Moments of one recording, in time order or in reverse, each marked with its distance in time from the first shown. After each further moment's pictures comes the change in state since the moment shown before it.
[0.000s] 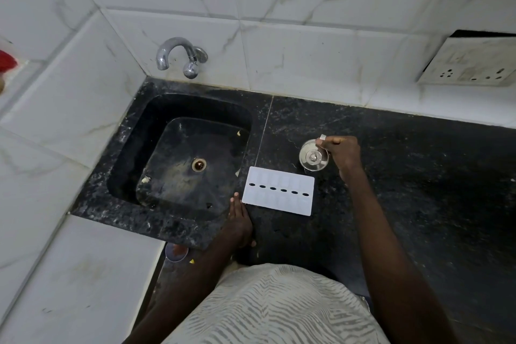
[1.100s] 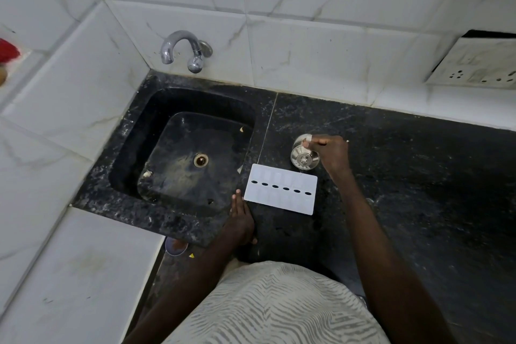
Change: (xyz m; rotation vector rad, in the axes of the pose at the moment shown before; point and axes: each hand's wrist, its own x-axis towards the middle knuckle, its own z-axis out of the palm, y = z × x) left_hand 0.004 -0.002 0.004 0.005 0.017 0.011; right_hand -0.011 -0.003 0.031 -0.118 -0.089 -0.147
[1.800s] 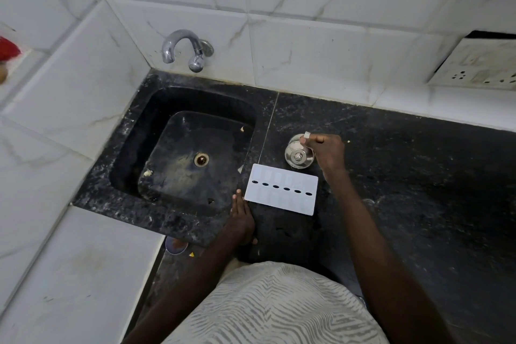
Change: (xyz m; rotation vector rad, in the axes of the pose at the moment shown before) left_hand -0.001 0.002 -0.003 -0.012 -0.012 -0.003; right_hand 0.000 -0.006 0.016 0.103 0.060 0.090
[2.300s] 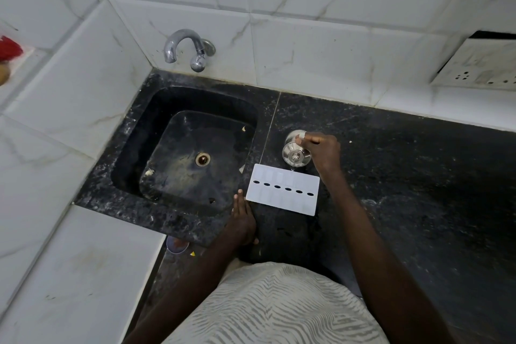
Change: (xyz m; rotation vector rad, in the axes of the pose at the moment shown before) left_hand -0.003 -0.001 -0.002 -0.022 -0.001 0.001; right_hand -0.006 -0.003 0.009 -0.047 -0.033 -0.154
